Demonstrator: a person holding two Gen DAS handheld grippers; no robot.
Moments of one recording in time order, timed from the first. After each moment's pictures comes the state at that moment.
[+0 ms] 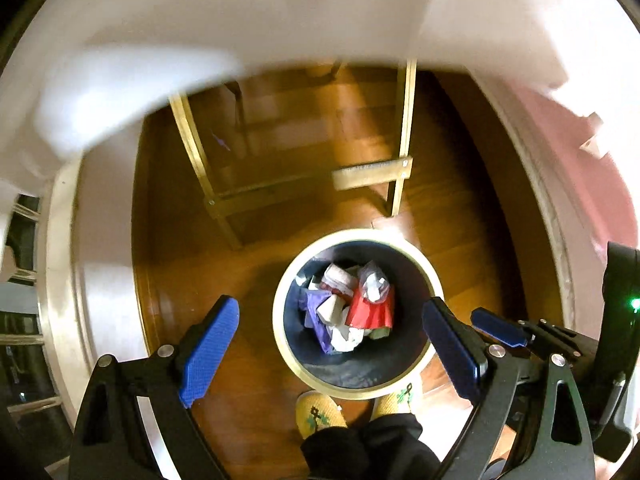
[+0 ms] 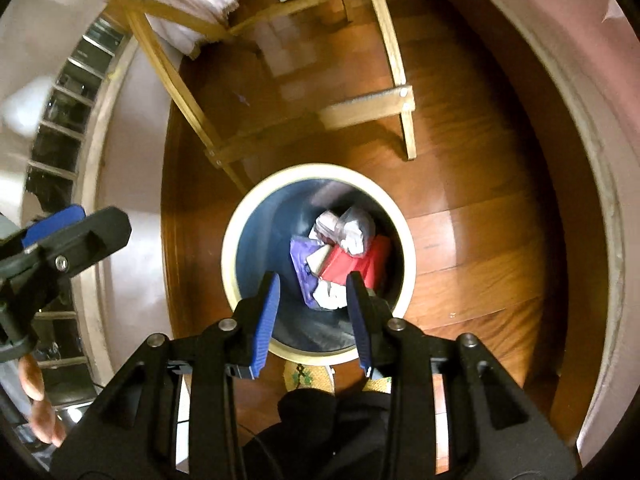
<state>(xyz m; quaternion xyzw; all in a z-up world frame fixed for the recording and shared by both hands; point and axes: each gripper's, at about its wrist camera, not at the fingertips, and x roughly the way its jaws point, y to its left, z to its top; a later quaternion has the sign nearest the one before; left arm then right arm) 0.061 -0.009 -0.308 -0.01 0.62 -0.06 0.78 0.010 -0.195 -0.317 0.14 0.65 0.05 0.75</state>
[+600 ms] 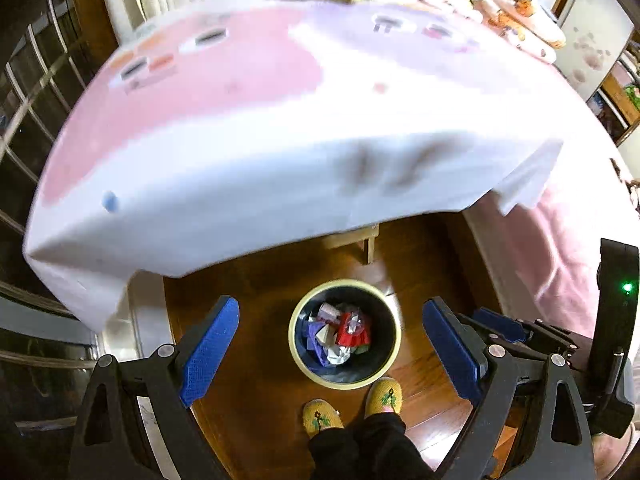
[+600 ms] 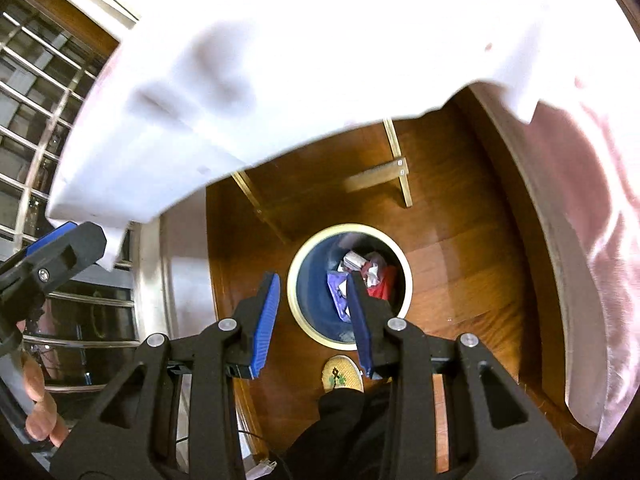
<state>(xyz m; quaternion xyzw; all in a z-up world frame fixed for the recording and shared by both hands) 0.049 0.009 -0.082 0.00 0.56 -0.09 0.82 0.004 -0.192 -0.098 0.17 0.59 0.03 0.79</state>
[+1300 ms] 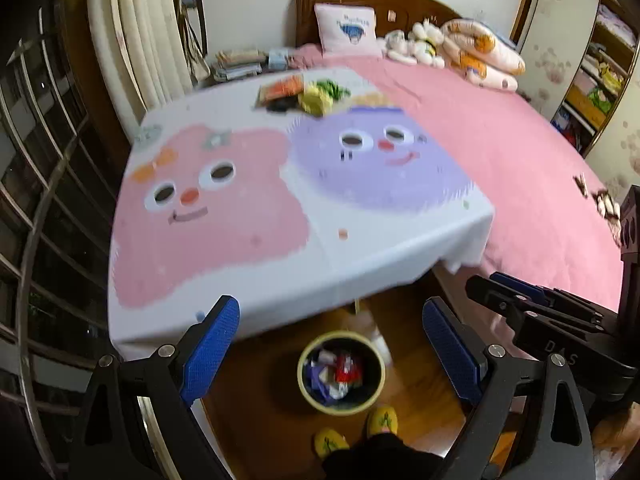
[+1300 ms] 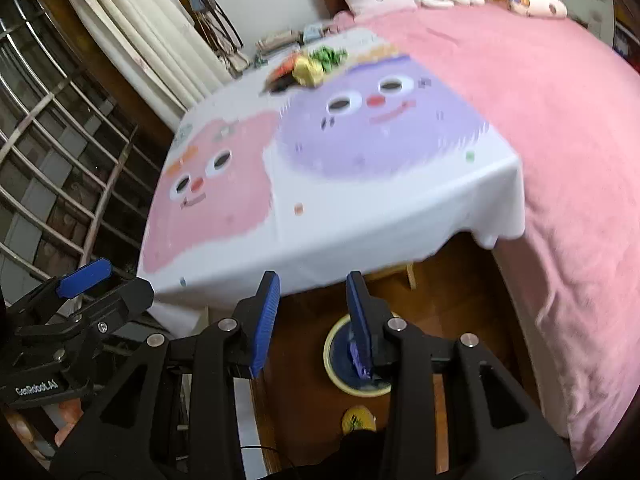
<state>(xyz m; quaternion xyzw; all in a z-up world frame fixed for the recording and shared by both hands) 0.055 0.026 0.117 0.02 0.49 -0.13 0.86 0.031 -0.179 0.149 0.16 0.48 0.01 0.87</state>
